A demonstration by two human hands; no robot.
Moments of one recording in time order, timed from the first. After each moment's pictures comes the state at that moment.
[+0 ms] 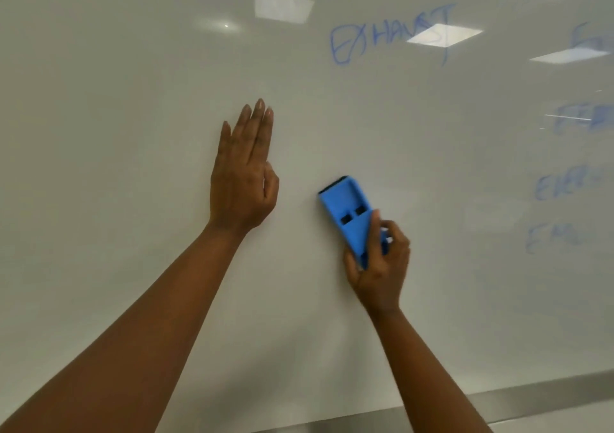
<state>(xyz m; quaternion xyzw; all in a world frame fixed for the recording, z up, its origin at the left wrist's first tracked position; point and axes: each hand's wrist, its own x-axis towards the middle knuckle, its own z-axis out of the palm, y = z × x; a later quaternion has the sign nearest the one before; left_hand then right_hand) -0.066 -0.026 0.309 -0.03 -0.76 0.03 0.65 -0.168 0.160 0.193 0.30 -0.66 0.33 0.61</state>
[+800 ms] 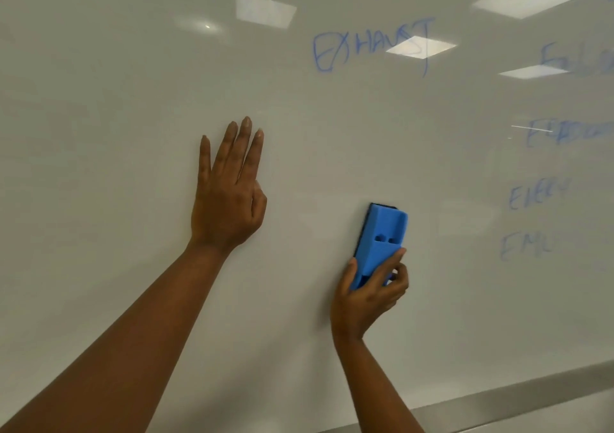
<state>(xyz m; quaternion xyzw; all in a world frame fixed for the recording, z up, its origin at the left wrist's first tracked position) -0.082 -0.028 0.298 -0.01 -0.76 0.09 0.64 -0.151 0.137 0.174 0.04 -0.67 0.55 0.50</state>
